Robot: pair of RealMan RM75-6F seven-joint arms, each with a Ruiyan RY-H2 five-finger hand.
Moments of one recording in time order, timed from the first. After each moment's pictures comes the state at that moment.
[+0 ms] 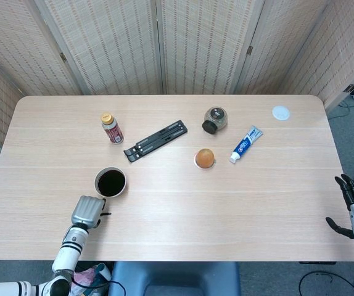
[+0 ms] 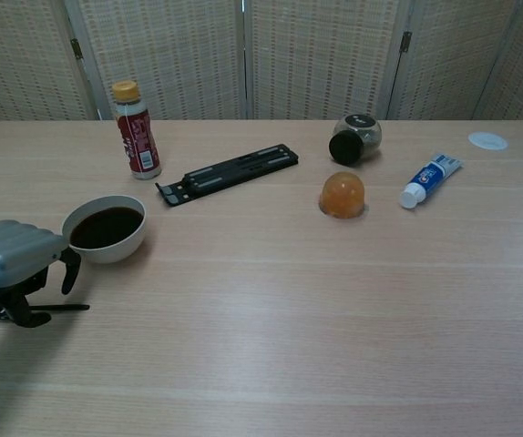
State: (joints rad) left arm -0.60 -1.57 -0.03 -1.65 0.76 1.16 0.98; right arm 0.03 -1.10 0.05 -1.50 -1.50 1.50 0.07
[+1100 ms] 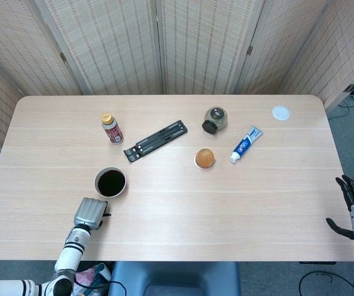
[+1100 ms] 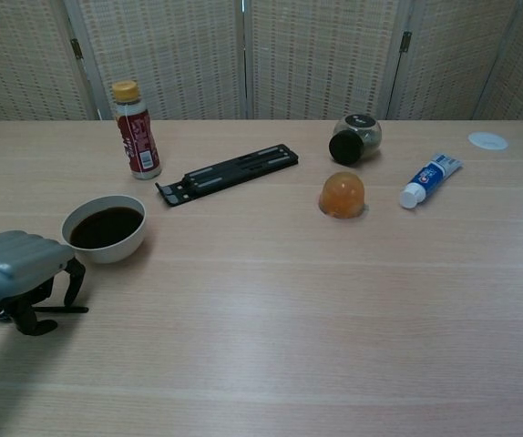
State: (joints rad) left arm -0.63 -1.59 0.00 -1.63 0.72 1.16 0.95; right arm 0.03 -1.09 0.05 -1.51 -1.49 1.49 0.05
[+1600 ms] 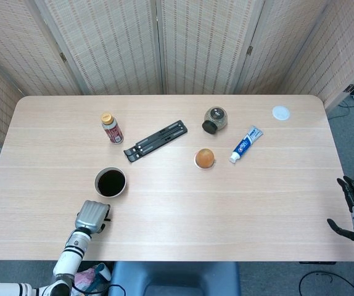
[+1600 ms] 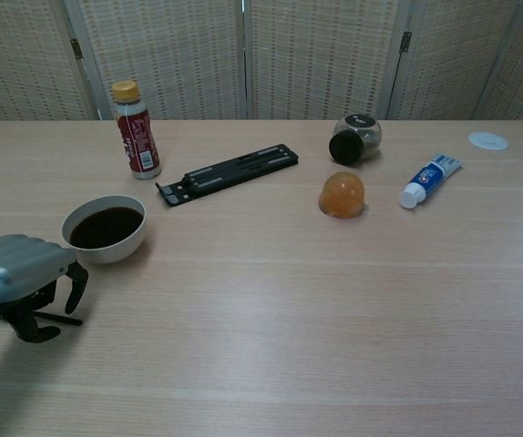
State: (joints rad) left arm -0.62 -1.57 0.02 -1.69 0.77 1.17 0.91; right arm 0.02 -1.10 0.05 -1.50 -1.49 1.50 0.06
